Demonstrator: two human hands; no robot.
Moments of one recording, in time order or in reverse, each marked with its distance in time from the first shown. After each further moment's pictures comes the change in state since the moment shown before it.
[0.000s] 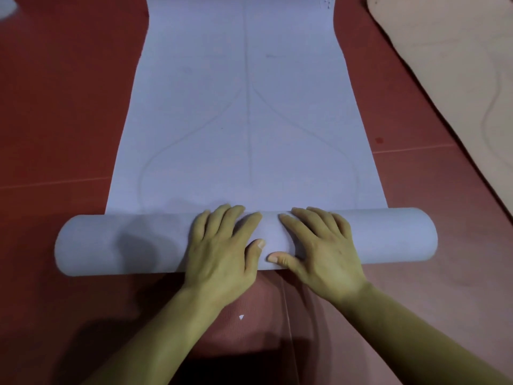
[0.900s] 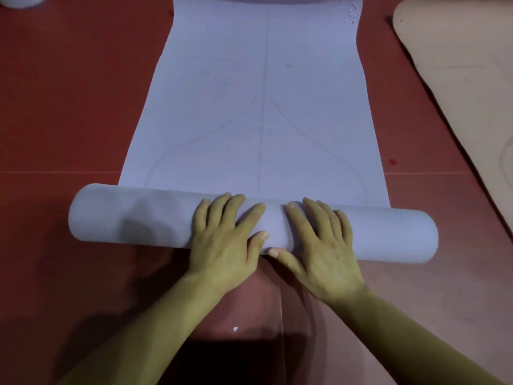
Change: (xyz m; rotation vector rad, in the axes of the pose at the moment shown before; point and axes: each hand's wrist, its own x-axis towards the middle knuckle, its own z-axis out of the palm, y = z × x) left_hand 0.030 -0.009 0.016 0.098 0.045 -0.060; right_hand 0.029 0.009 0.010 -0.086 0.014 -0.016
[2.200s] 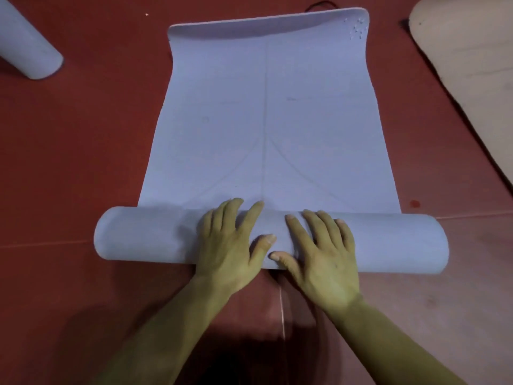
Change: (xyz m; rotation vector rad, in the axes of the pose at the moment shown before) left_hand 0.127 -0.015 -0.009 0.003 -0.101 -0.029; right_hand 0.107 0.040 0.024 0.078 0.164 0.034
